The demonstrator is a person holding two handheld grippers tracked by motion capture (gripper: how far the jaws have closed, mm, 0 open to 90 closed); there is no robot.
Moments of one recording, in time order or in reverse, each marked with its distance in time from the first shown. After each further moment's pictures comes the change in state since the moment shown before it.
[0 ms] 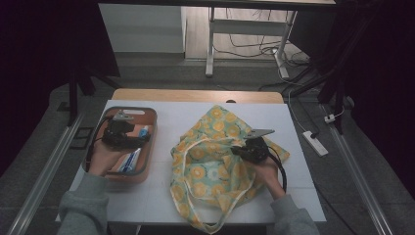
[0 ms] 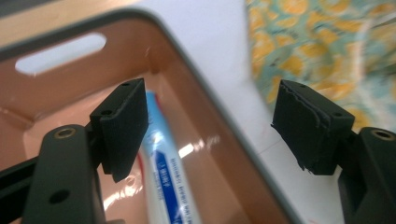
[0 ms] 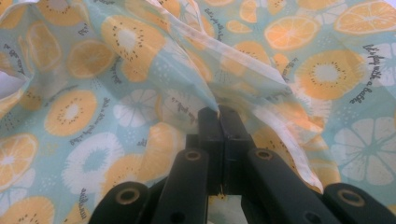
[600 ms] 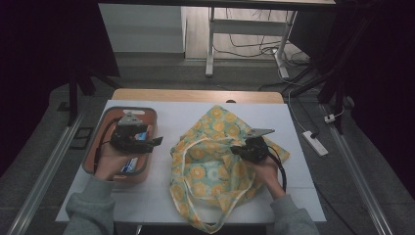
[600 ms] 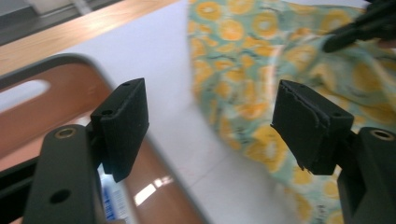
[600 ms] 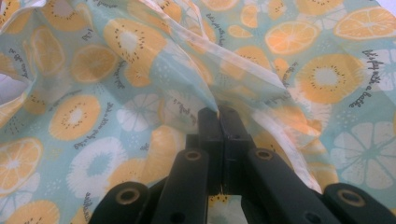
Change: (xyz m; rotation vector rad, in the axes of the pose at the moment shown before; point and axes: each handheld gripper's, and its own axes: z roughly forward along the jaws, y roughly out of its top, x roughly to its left) left arm -0.034 0.007 -0.019 -0.115 -0.104 0.086; right arm 0.001 0.002 -0.001 -0.011 0.004 0.003
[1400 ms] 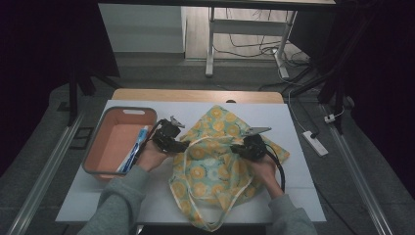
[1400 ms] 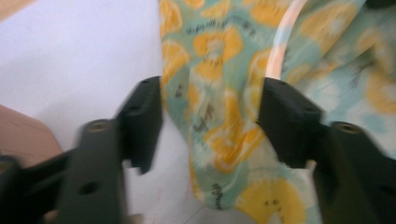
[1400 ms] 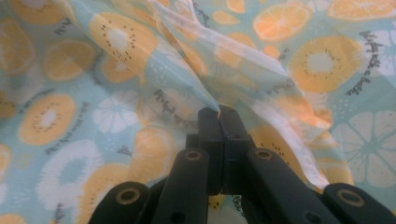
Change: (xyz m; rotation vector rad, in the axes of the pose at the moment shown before) left arm -0.046 0.026 0.104 0.186 0.004 0.068; right arm -0.008 0.000 0.013 0.044 -0.030 0.032
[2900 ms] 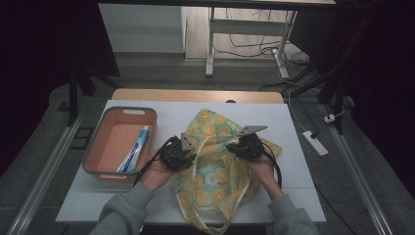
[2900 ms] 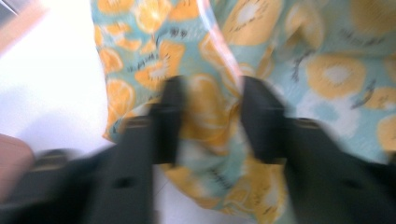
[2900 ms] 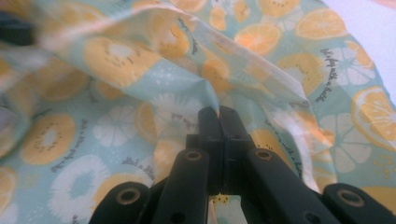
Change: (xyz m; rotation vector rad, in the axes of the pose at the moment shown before) left arm -0.059 -0.020 -0.008 -0.016 0.058 0.191; right arm 0.024 0.019 -0.012 0.002 -0.003 -0.074
